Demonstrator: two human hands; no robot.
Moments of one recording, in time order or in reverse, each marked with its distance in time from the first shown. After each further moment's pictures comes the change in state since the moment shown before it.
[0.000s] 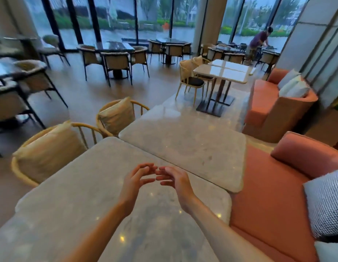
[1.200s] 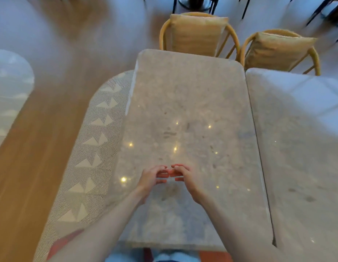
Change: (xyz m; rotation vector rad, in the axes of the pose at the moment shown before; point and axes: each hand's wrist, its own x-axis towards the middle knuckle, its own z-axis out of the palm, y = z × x) left_hand -0.097 -0.238 0.093 -0.519 1.054 -0.513; right_hand 0.069 0.220 -0.073 -0.596 -0.996 0.489
